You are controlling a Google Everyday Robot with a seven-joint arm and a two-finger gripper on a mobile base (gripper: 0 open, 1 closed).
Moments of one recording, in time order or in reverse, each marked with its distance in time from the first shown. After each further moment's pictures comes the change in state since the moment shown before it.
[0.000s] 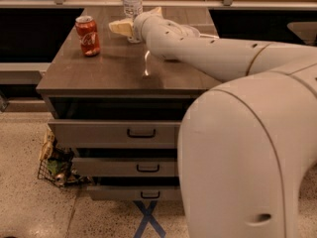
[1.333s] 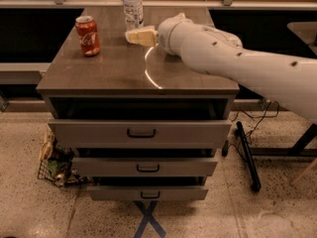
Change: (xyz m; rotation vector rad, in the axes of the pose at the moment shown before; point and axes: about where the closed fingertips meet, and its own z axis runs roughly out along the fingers) arm -0.010 -0.009 -0.136 -0.045 0.049 0.017
